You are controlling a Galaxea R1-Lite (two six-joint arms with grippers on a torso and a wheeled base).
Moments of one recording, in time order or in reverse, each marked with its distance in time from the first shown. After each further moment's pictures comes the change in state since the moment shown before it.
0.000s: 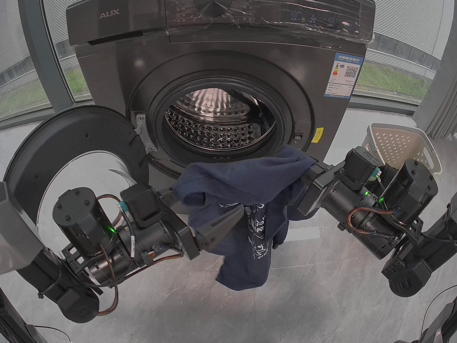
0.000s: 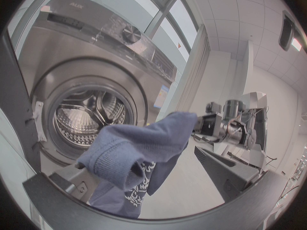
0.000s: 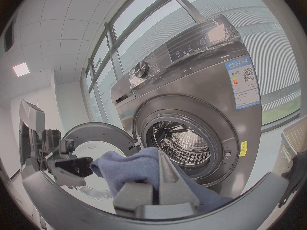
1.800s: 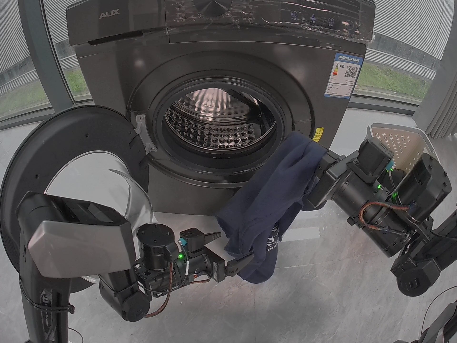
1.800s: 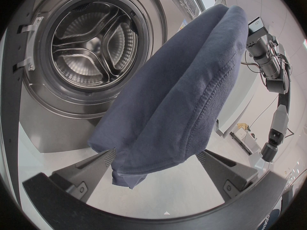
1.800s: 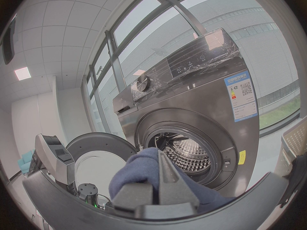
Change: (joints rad) left arm 0.014 0.479 -0.139 0.001 0.005 0.022; right arm 0.010 -0.058 0.008 -0.016 -0.010 0.010
